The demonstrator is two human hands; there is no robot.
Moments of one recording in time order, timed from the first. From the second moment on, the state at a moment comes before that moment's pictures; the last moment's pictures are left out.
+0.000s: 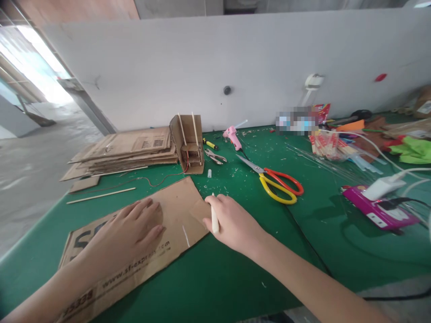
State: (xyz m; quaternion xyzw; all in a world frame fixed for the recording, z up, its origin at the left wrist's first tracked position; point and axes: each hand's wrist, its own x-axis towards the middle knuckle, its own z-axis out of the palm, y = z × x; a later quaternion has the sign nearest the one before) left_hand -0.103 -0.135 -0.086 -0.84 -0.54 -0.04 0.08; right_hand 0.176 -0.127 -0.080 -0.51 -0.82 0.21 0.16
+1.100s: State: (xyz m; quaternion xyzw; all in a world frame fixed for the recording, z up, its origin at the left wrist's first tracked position) left_hand -0.015 -0.116 -0.069 -0.88 -0.46 -0.07 -0.10; right_hand 0.201 -0.133 -0.082 -0.43 -0.80 0.37 0.23
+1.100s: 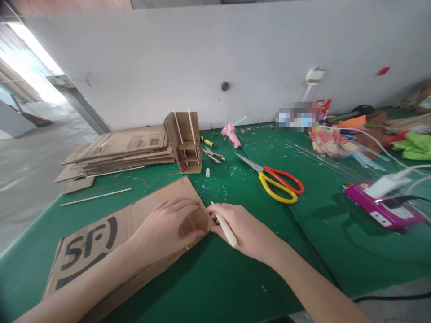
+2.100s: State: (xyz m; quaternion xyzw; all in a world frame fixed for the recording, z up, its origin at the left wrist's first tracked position) left_hand 0.009 -0.159 -0.108 -0.89 -0.37 -0.10 0.25; right_hand 0.154 -0.075 -0.062 -0.46 -0.67 0.51 0.28
